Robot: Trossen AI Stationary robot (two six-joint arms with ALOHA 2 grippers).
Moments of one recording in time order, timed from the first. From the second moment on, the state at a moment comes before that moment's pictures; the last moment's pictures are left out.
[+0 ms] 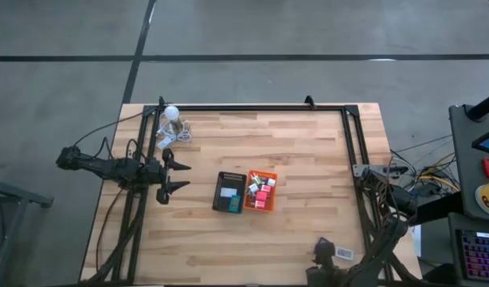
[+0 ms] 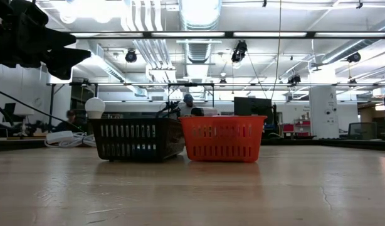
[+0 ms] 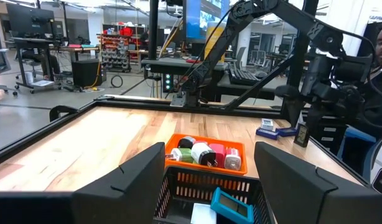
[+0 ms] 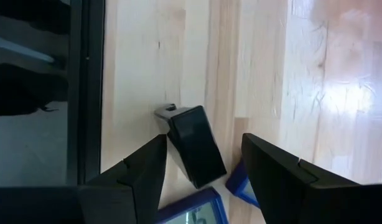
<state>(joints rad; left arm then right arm) -0.28 0.04 0.01 0.05 -0.29 -0.06 1.07 2.09 1.60 -1.11 0.37 1.02</state>
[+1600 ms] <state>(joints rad) -0.28 0.04 0.01 0.05 -0.29 -0.06 1.05 2.09 1.59 -1.06 0.36 0.99</state>
